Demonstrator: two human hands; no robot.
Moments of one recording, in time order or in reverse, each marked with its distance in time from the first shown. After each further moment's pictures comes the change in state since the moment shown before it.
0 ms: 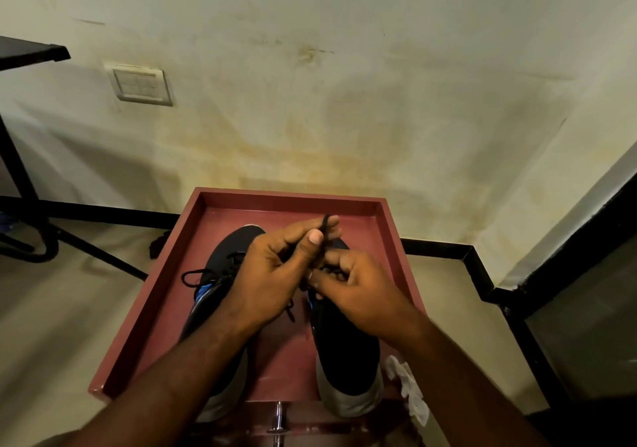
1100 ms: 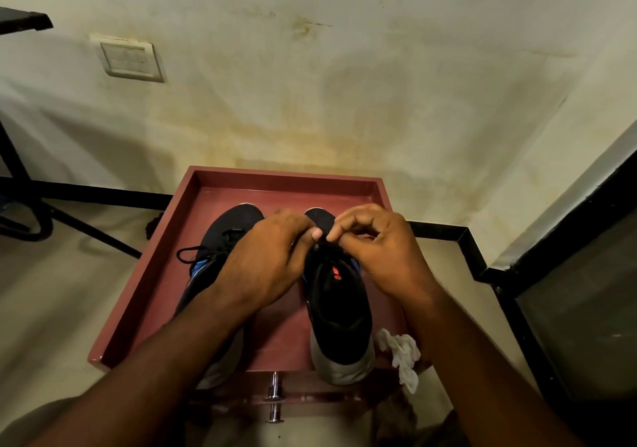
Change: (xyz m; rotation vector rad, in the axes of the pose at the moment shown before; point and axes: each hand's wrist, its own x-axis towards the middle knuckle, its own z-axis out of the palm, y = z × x) left_hand -0.003 -0.007 -0.004 0.824 -0.068 0.085; right_hand -0.003 0.003 -0.030 -0.074 0.306 -0.061
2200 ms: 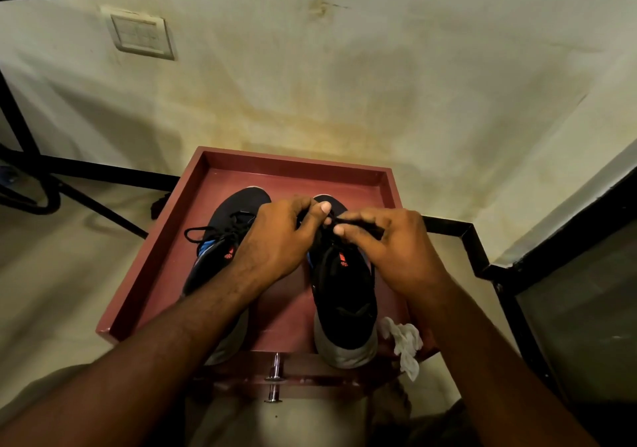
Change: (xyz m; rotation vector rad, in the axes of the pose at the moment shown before) left_hand 0.005 0.005 0.006 -0.265 0.037 -0.235; right_hand -0.010 -0.001 -0.005 -0.239 -0.085 -0.123
